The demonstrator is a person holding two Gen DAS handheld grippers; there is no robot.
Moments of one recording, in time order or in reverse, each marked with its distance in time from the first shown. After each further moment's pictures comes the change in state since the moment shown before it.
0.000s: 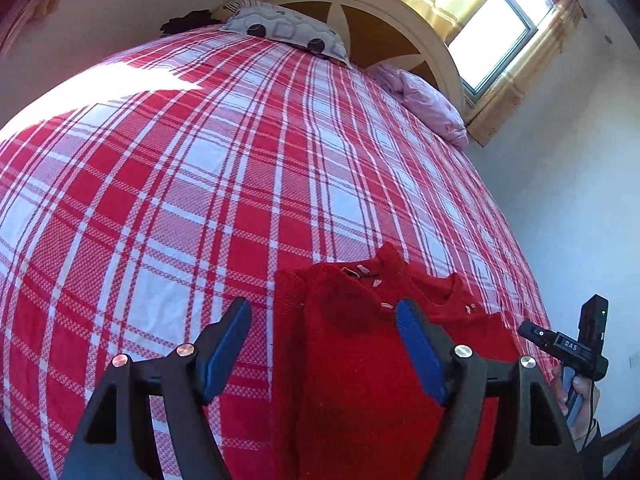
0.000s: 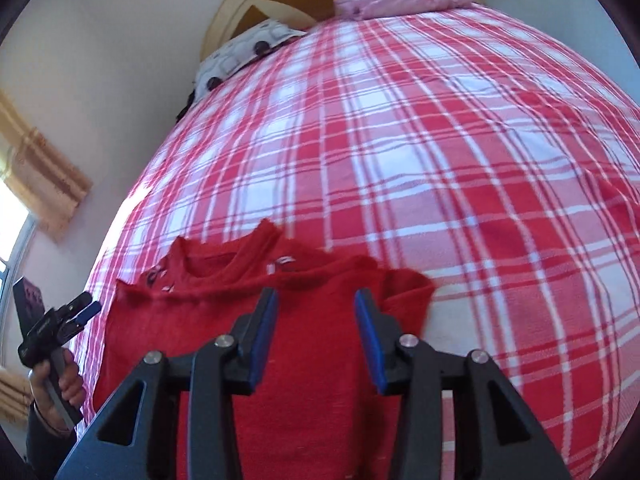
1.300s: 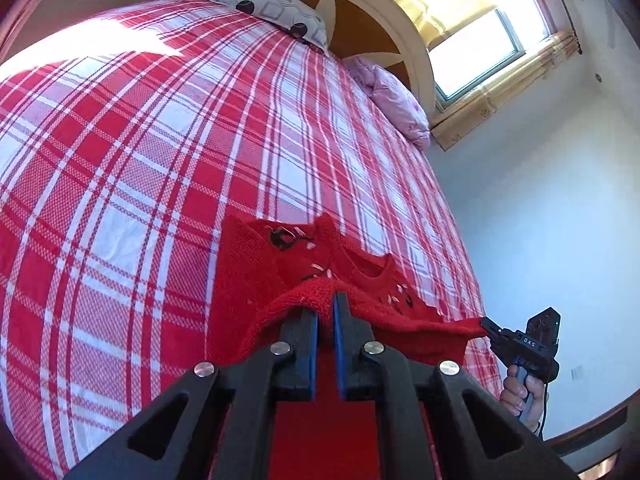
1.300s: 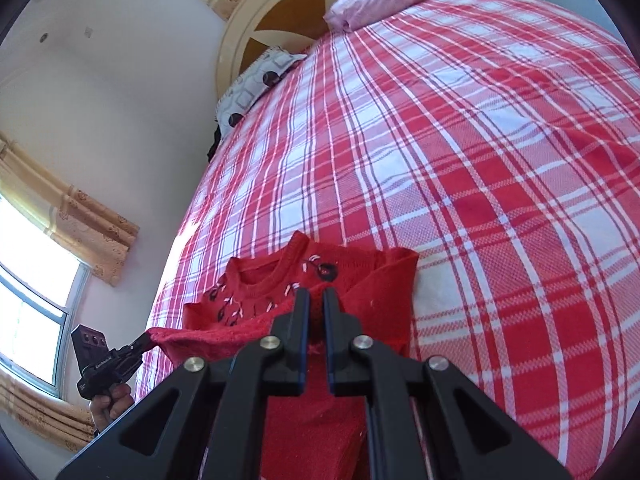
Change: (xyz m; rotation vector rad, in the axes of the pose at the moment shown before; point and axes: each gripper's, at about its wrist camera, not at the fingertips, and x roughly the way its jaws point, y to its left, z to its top) left arm -0.030 -0.007 -0.019 -0.128 0.058 -0.168; right arm -0.054 -0.026 -0.010 0.169 -0.048 0.218
